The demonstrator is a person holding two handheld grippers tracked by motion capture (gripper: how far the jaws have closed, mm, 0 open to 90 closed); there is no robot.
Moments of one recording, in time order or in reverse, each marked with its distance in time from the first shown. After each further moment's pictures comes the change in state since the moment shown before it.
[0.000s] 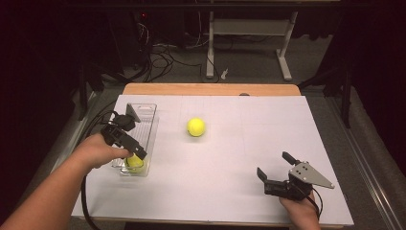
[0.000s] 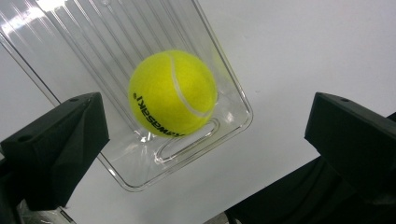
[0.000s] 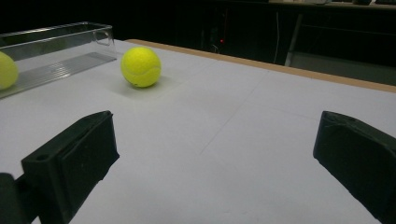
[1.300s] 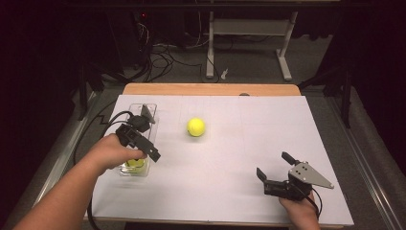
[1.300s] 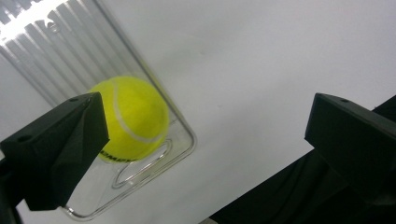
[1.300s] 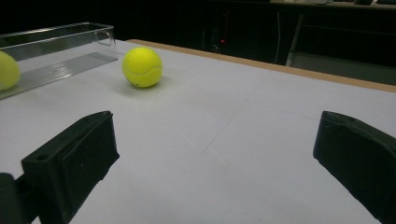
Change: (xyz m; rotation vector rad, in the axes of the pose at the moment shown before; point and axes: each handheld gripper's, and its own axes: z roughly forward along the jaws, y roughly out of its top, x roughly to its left) left arm -0.039 0.018 0.005 0.002 -0.014 0.062; right arm 0.001 0.000 0.001 -0.002 0.003 0.001
